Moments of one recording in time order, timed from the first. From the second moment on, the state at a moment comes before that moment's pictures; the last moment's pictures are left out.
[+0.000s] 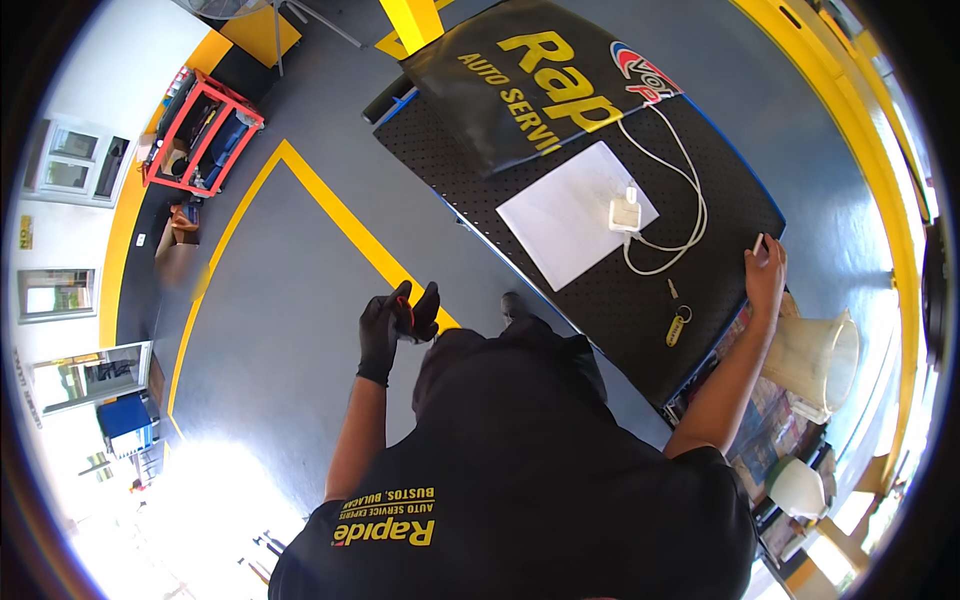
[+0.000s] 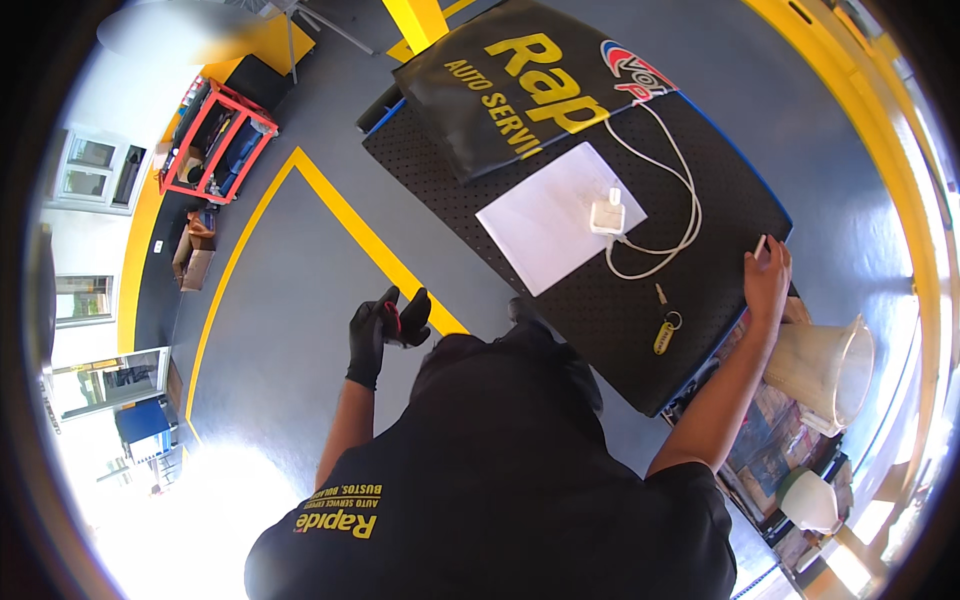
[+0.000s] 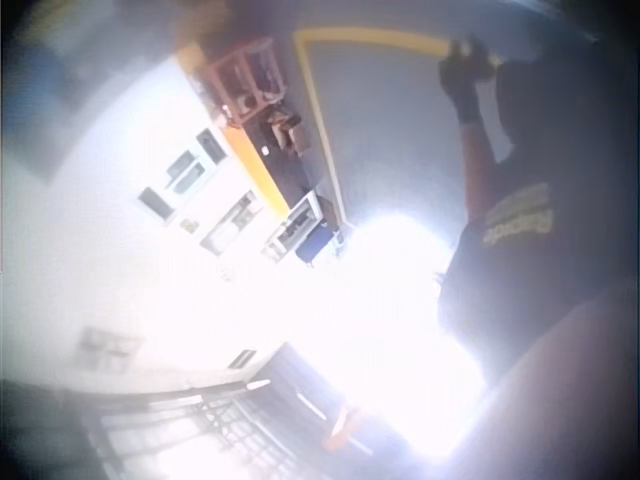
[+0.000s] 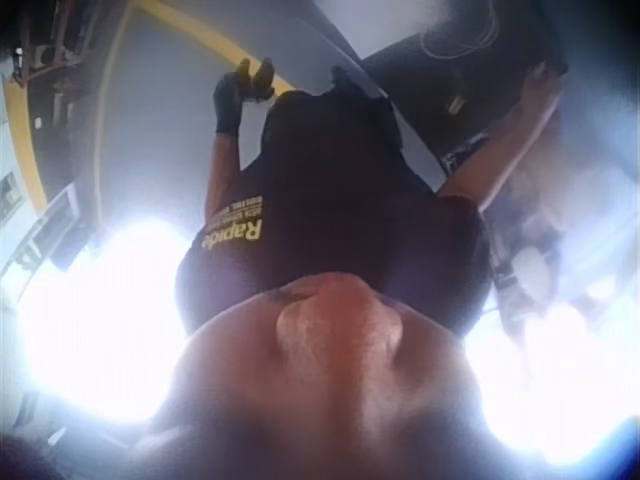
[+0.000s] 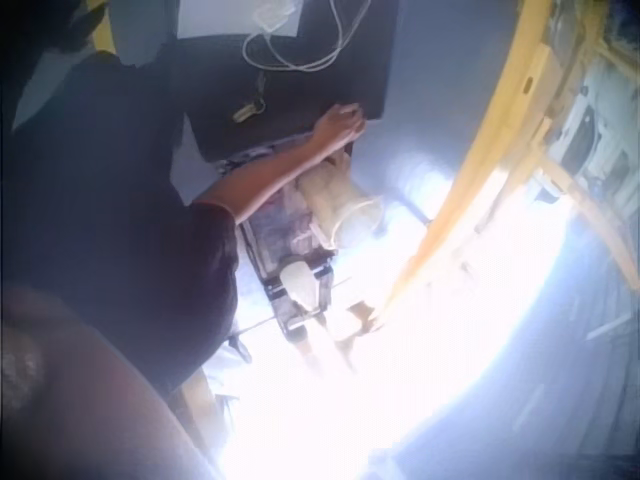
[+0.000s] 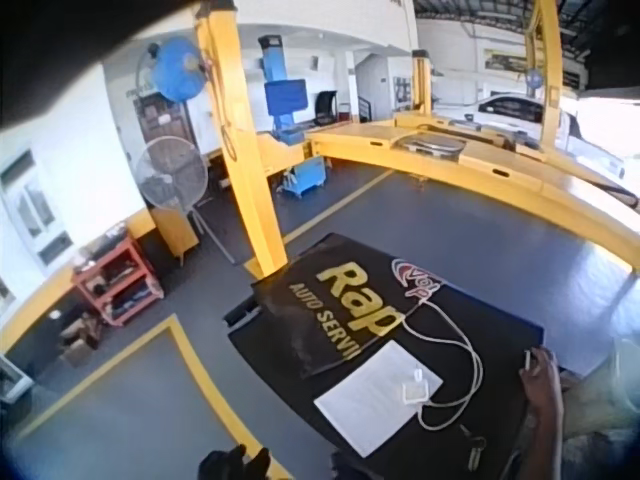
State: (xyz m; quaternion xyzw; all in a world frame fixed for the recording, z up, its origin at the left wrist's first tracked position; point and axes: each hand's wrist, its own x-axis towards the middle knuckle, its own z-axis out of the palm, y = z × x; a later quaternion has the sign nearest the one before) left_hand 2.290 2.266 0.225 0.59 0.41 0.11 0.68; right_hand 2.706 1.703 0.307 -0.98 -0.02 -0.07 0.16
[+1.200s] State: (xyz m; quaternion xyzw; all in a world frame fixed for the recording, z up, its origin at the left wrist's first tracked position) left_hand 2.347 2.501 0.335 0.74 -0.08 0.13 0.65; right_hand 2.335 2.296 0.348 -0.77 0.06 0.04 0.64
